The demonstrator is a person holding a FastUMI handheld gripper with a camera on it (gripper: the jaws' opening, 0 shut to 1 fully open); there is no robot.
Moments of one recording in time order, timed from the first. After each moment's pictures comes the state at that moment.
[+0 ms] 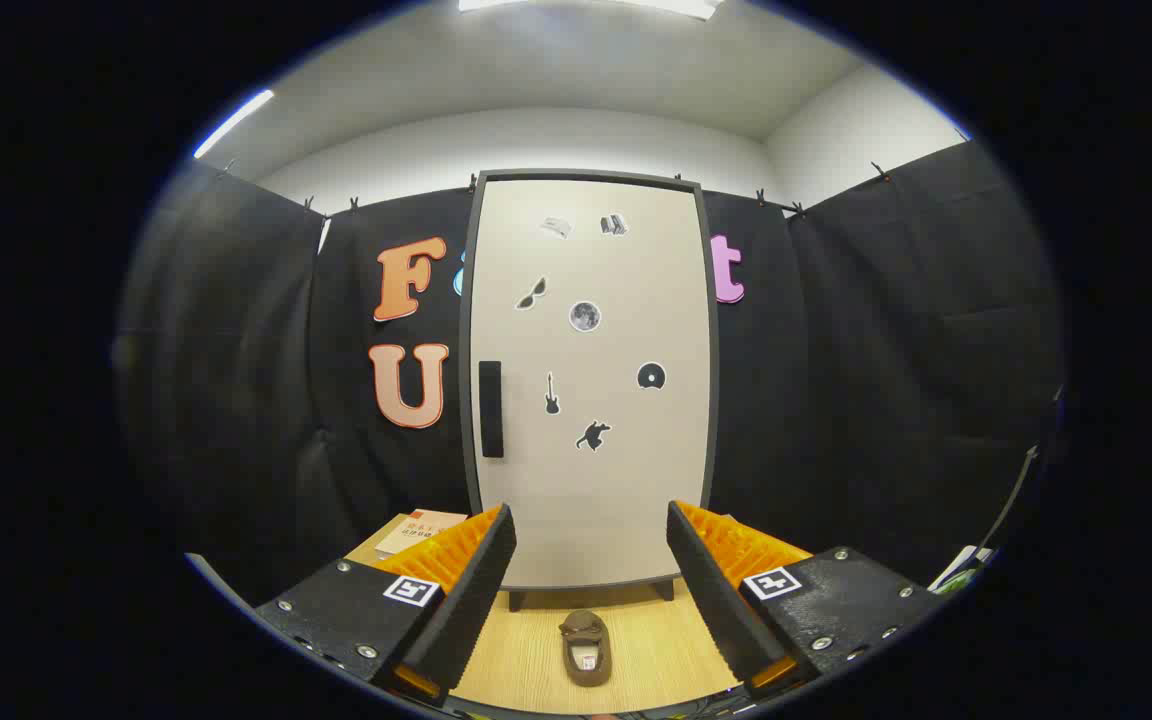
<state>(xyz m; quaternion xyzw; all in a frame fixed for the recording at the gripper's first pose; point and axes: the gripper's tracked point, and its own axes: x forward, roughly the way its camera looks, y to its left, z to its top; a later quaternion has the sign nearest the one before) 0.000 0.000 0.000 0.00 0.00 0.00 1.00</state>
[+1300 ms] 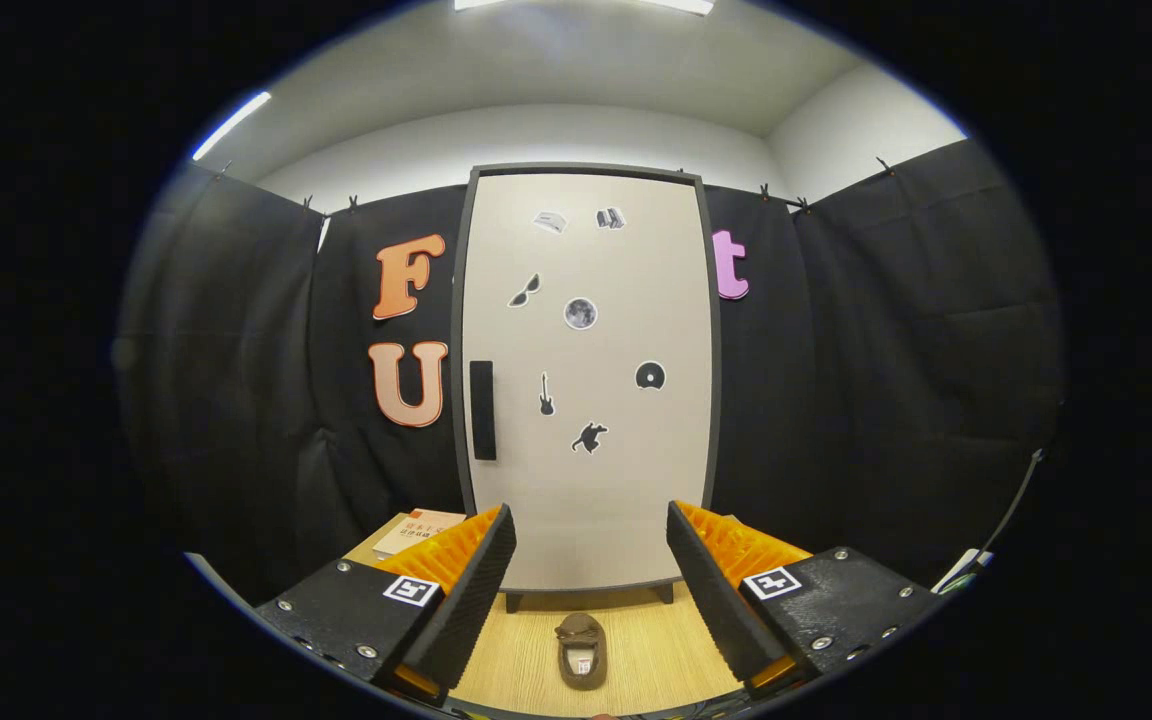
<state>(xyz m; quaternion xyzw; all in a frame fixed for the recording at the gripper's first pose) 0.019 -0.002 0.005 0.00 0.00 0.02 1.00</state>
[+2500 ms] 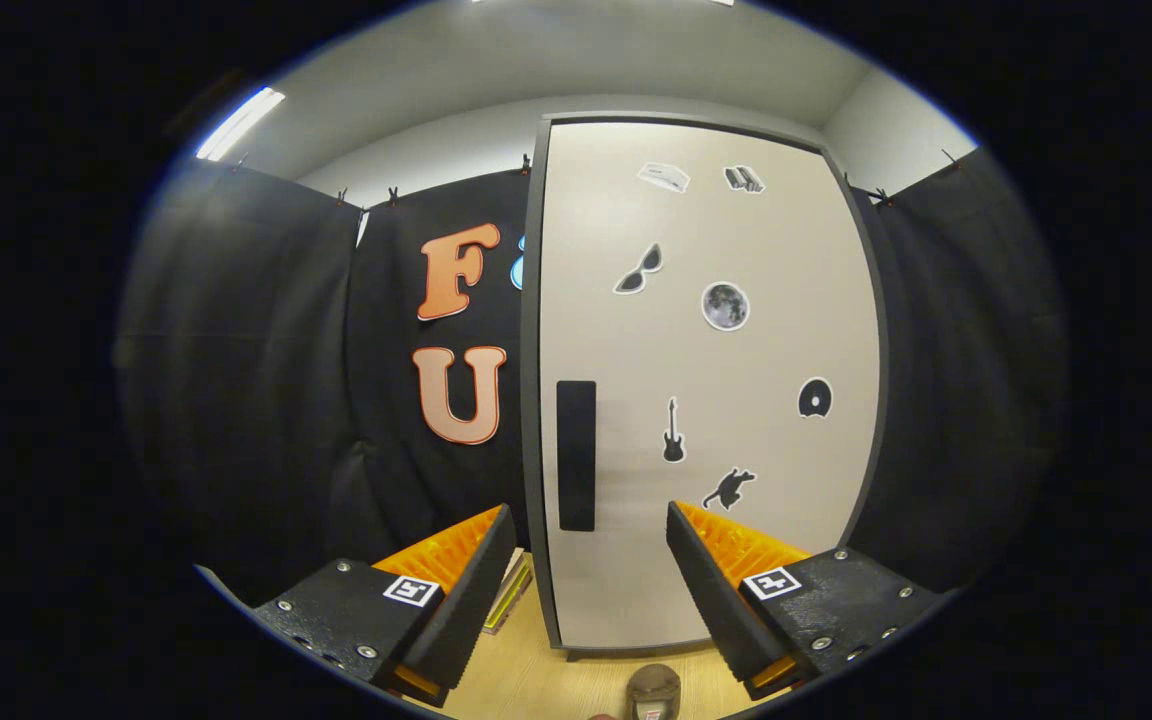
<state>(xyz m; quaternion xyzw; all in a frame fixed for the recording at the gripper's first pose) 0.170 0.117 0.016 0.00 0.00 0.10 0.99</state>
